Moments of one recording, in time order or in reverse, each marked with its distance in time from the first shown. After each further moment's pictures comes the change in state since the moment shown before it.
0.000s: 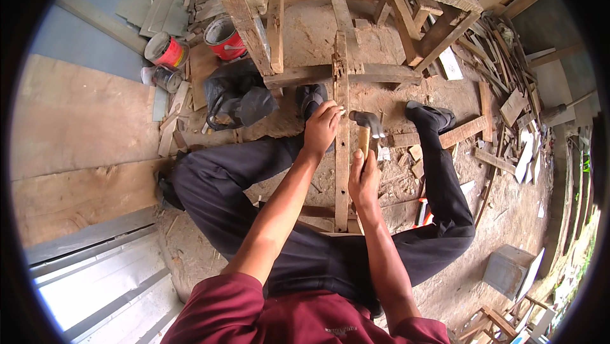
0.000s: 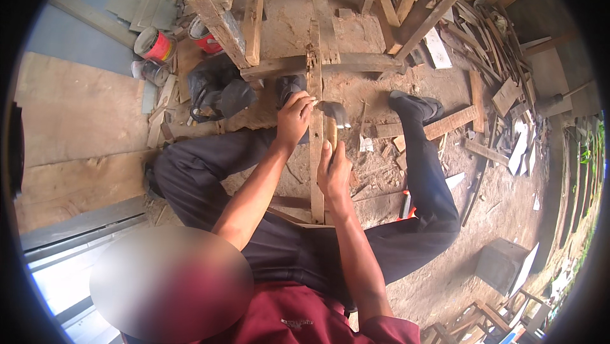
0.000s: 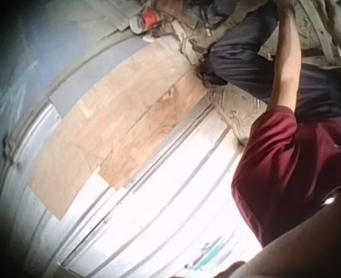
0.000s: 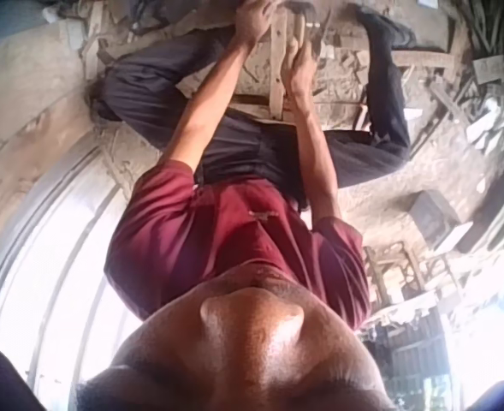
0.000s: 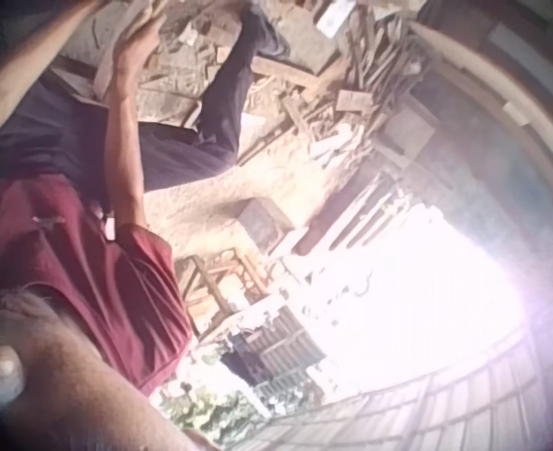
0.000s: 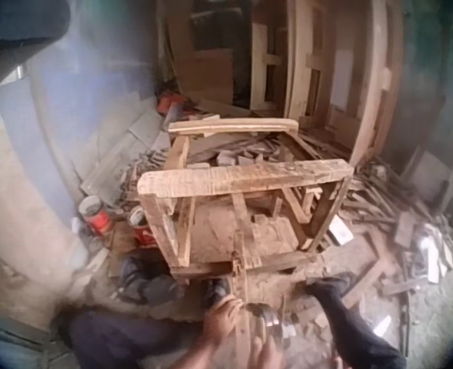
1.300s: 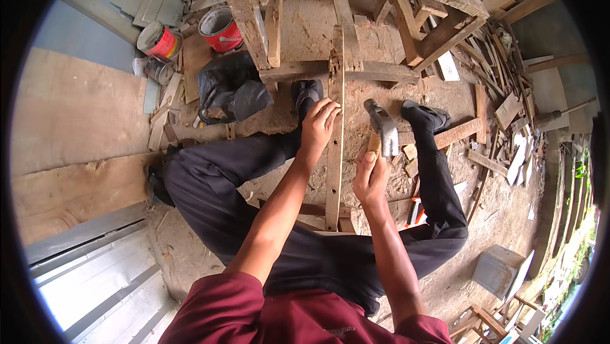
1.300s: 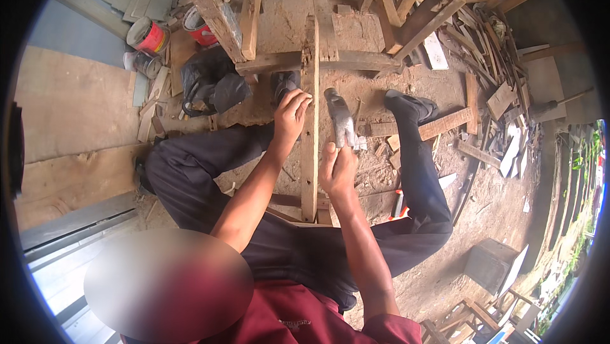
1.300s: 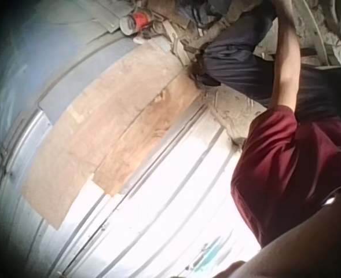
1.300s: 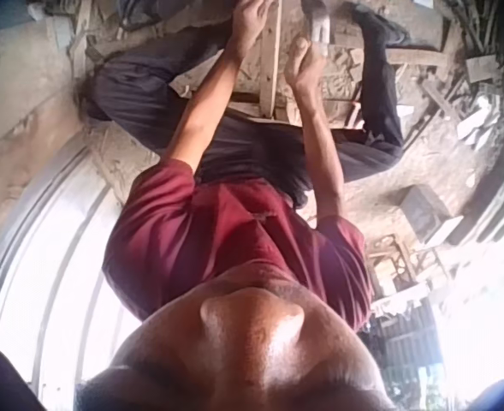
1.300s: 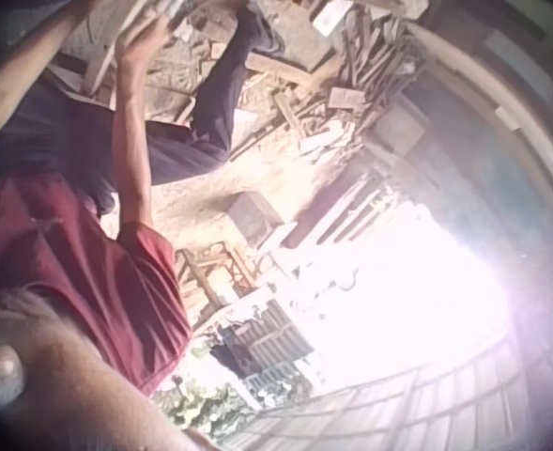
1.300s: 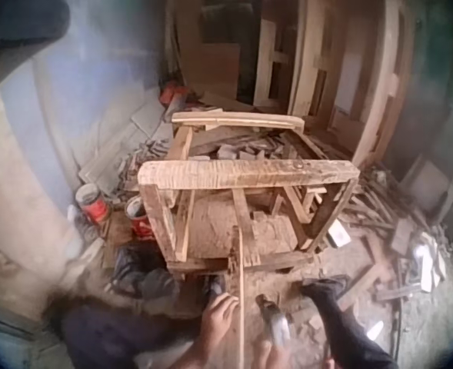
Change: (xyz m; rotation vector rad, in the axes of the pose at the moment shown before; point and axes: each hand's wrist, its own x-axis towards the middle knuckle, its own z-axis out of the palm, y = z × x) left_hand -0.012 -0.007 0.006 -0.041 0.051 -0.064; right_hand 0.013 -0.006 -0.017 0.147 0.019 -0.265
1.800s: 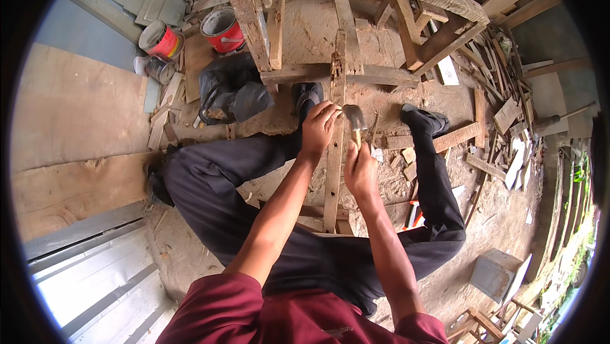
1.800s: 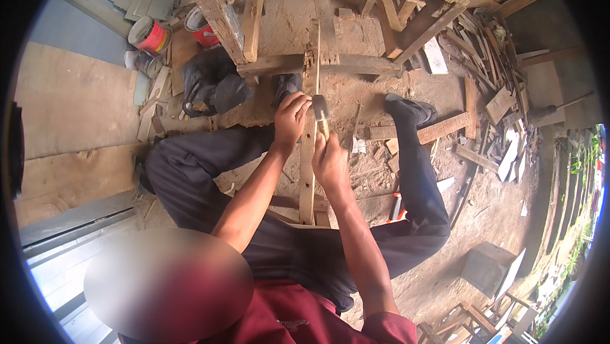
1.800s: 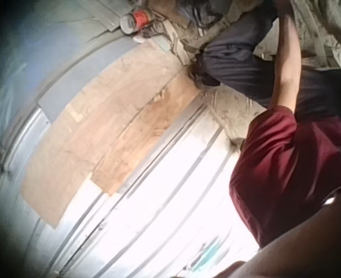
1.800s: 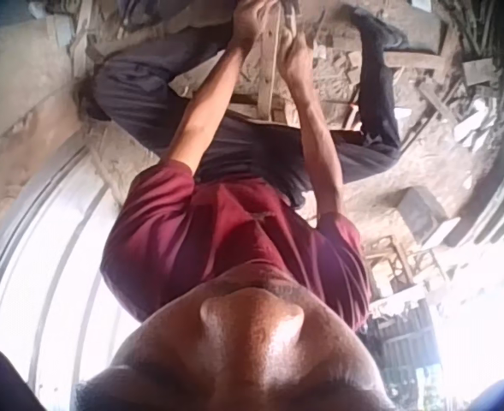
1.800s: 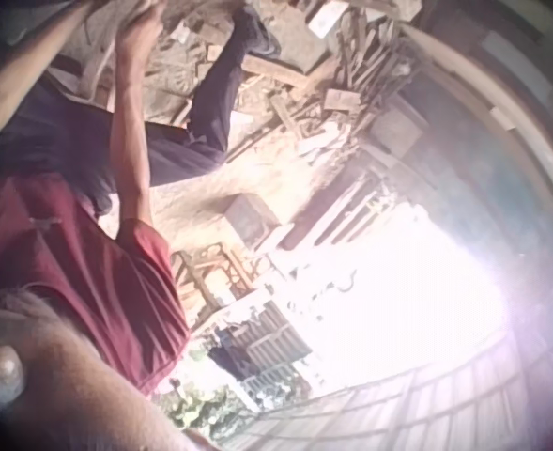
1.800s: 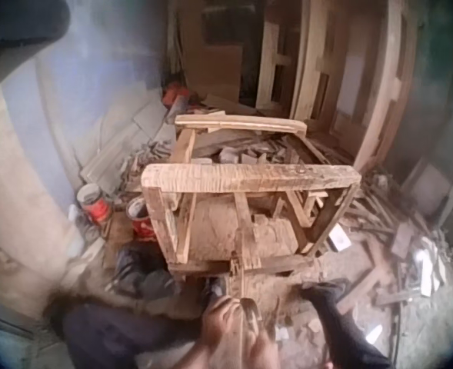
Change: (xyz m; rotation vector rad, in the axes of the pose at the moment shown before) left_hand 0.007 0.002 0.006 0.016 0.026 0.011; right_hand 0.014 0.010 0.008 -0.274 -0.246 0.317
